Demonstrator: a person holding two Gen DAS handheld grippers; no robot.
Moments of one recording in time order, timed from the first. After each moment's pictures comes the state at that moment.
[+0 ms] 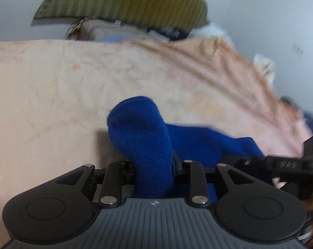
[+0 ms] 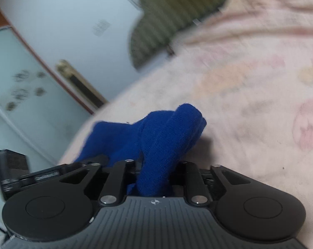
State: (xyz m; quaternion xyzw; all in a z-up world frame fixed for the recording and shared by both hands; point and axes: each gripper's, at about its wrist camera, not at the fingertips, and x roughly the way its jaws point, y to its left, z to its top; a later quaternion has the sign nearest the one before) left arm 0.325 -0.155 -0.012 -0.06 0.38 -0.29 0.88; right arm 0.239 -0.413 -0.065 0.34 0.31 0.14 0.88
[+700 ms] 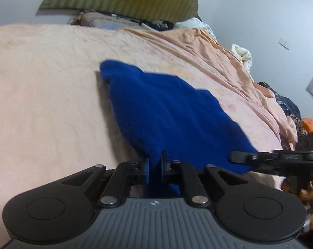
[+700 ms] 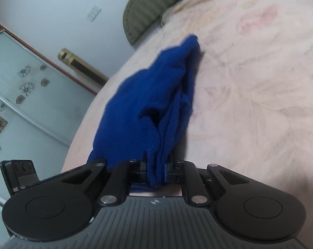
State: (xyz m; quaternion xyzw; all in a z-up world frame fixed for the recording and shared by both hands) left arm 0.174 -0.090 -0.004 -0.08 0.38 -0.31 0.87; right arm 0.076 -0.399 -0.057 0.39 0.33 0.16 0.84
